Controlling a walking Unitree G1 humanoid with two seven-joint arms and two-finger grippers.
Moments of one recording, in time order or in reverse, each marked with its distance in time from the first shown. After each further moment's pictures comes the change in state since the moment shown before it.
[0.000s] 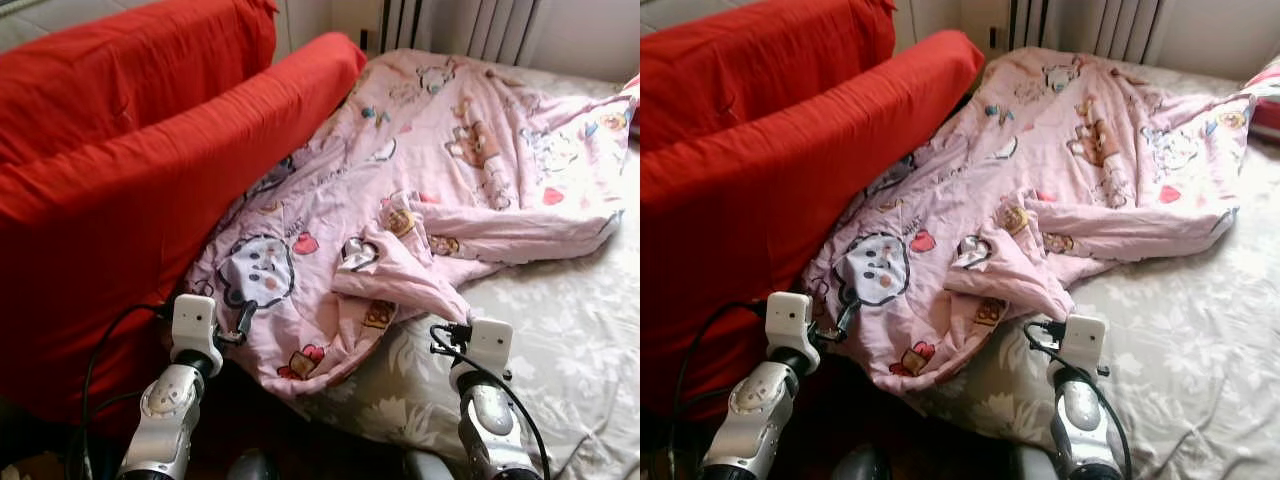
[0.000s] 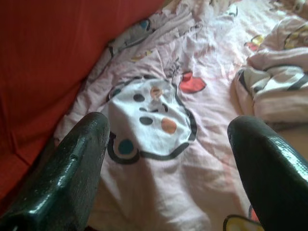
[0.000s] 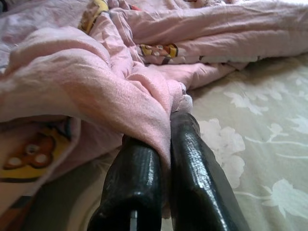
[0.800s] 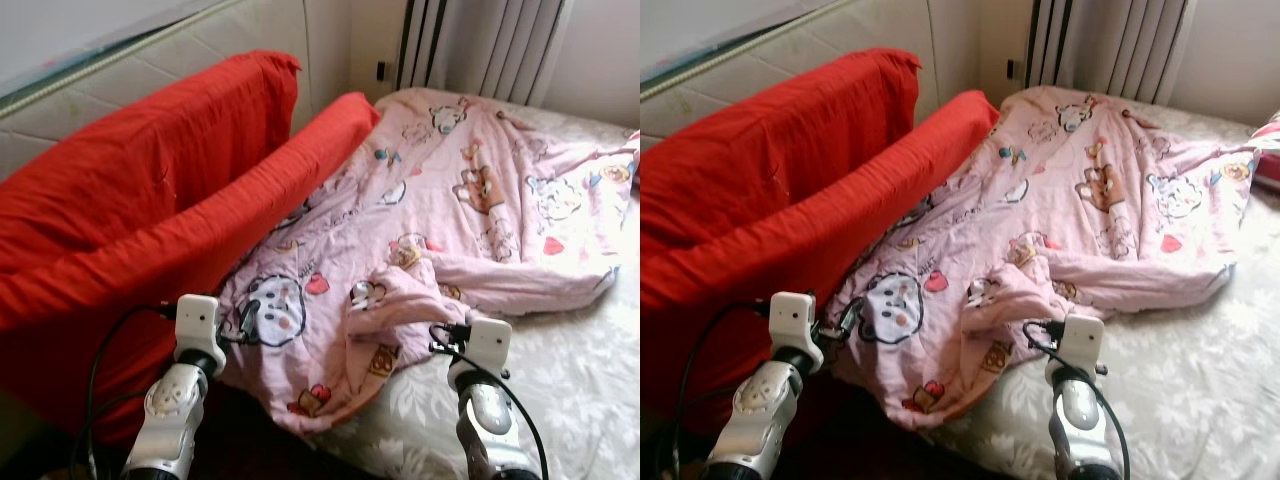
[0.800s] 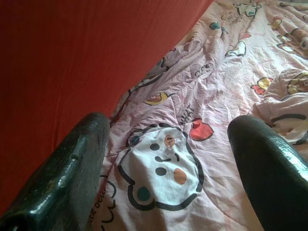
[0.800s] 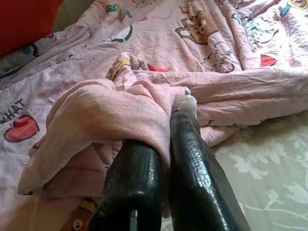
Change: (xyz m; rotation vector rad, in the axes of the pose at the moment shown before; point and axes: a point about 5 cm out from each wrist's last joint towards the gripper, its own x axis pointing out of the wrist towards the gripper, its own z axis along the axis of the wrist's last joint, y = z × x) left arm 0.002 0.000 0.001 0.001 -0.011 0.002; right arm 0.001 -0.001 0.003 0.002 -0.012 -0.005
